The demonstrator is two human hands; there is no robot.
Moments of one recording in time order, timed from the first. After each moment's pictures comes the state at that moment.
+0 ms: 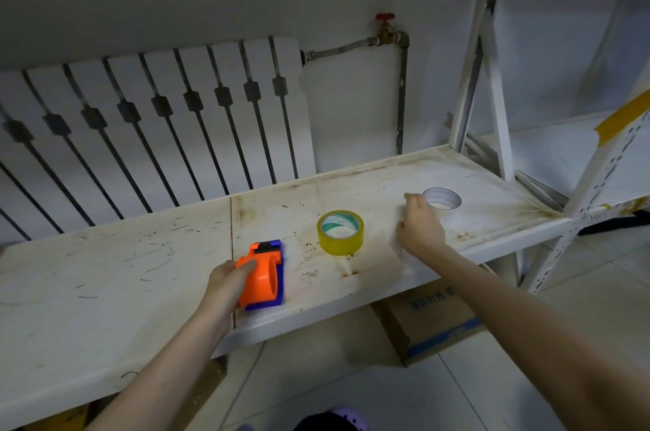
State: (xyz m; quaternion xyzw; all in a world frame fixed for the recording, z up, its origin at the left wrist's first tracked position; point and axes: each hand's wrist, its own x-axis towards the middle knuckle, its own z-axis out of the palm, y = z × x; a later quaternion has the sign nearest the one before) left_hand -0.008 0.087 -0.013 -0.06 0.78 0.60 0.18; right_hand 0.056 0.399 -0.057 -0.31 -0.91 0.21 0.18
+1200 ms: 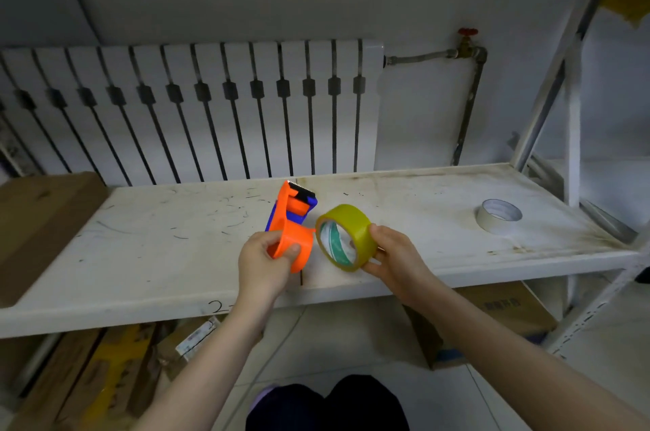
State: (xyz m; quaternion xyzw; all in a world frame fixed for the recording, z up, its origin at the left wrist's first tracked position) left_hand 0.043 0.007 0.008 0.08 0.78 0.62 -0.04; right_hand 0.089 0.196 -0.008 -0.14 -0.58 0.80 0.07
